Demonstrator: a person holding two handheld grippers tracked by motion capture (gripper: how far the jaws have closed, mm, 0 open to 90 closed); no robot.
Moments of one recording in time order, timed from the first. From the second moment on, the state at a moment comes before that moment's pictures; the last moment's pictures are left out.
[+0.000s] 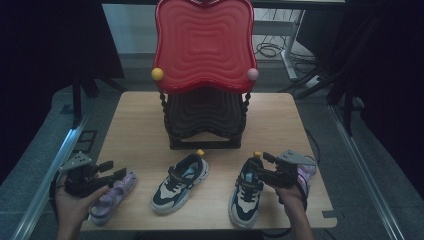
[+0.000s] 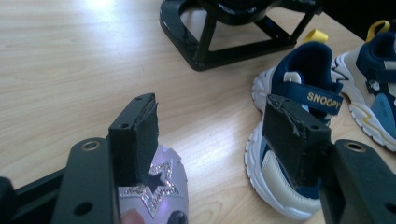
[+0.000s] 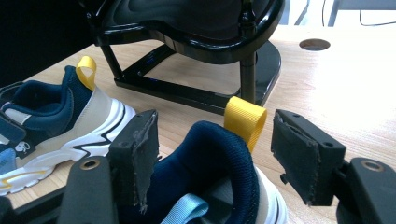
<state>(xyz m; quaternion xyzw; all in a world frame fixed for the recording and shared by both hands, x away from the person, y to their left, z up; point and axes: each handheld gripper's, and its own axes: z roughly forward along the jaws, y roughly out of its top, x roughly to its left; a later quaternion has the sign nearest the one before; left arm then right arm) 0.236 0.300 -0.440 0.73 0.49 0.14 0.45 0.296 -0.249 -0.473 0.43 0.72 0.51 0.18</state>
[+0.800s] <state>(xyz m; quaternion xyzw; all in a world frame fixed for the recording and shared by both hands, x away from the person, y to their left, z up) 0.236 0.294 -0.454 0.75 0.49 0.11 0.44 0.261 -0.320 -0.473 0.47 0.70 0.49 0.23</state>
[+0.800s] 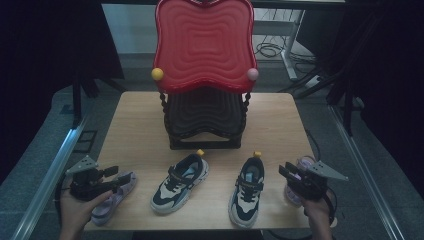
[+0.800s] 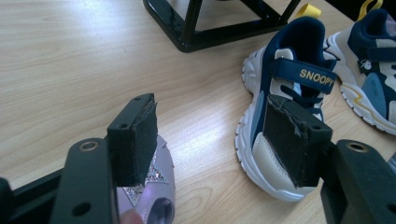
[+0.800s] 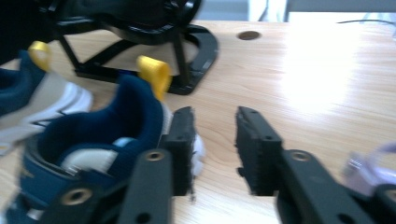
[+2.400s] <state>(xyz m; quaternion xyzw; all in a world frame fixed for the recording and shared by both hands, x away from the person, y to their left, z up) 0.233 0.290 -0.462 0.75 0.49 0.11 0.42 0.218 -0.407 -0.523 0.53 0.71 0.39 0.25</state>
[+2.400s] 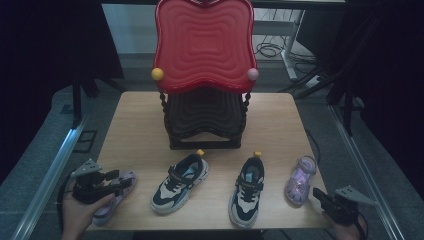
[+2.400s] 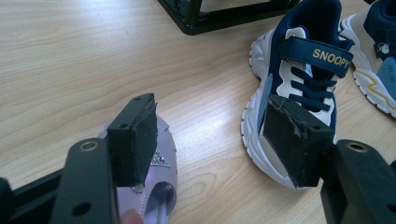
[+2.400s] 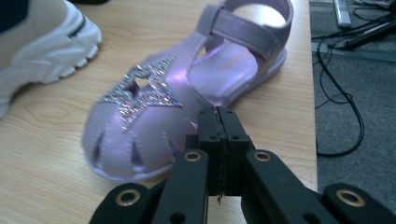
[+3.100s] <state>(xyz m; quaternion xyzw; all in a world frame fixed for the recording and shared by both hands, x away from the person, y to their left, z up) 0.233 0.288 -0.463 0.76 0.49 0.11 0.42 0.222 -0.393 -0.522 0.51 0.74 0.36 0.25</state>
